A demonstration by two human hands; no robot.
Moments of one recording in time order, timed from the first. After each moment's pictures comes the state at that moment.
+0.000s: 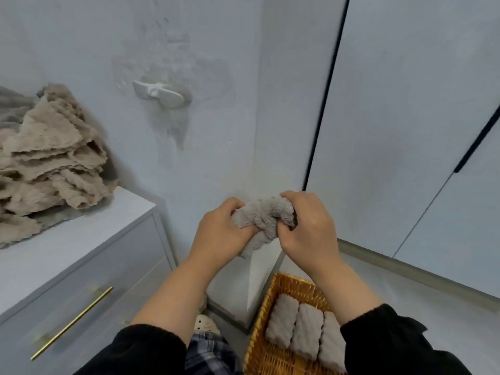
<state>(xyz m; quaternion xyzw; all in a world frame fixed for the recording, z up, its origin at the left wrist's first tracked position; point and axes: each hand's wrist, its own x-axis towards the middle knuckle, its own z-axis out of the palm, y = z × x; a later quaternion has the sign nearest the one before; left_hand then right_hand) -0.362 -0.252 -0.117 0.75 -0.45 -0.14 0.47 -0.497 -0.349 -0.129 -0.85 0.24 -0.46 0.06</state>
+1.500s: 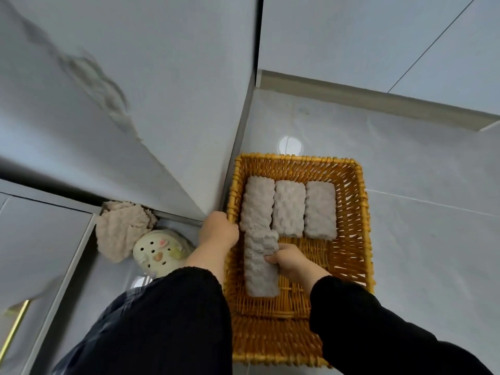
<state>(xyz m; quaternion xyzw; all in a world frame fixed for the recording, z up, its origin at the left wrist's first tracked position) -0.392 -0.333 -0.456 0.84 -0.34 -0.43 0.03 -0.562 -0.334 -0.527 -0.25 0.64 -0.02 0.73</state>
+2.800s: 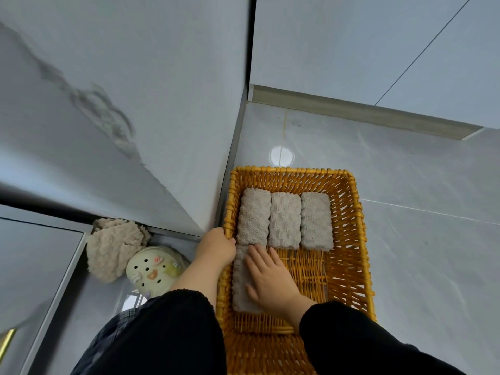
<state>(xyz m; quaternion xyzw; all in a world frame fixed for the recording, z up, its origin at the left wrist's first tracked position) -0.388 -0.333 -0.454 0.81 -0.37 -0.45 0.02 -0.554 -0.299 -0.534 -0.90 0.38 0.15 0.15</state>
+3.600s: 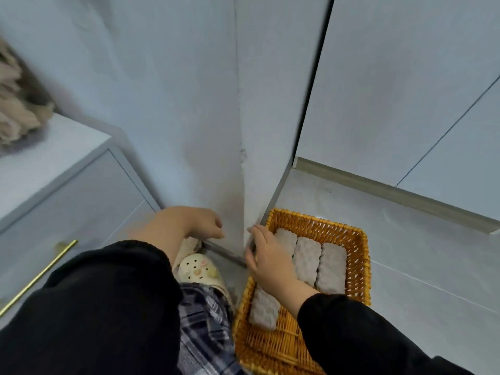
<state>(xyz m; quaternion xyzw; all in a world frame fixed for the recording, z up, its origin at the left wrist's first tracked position) -0.311 -0.283 -0.237 0.75 -0.51 -0.39 -0.14 -0.492 -0.307 -0.353 -0.89 0.34 -0.16 0.24</state>
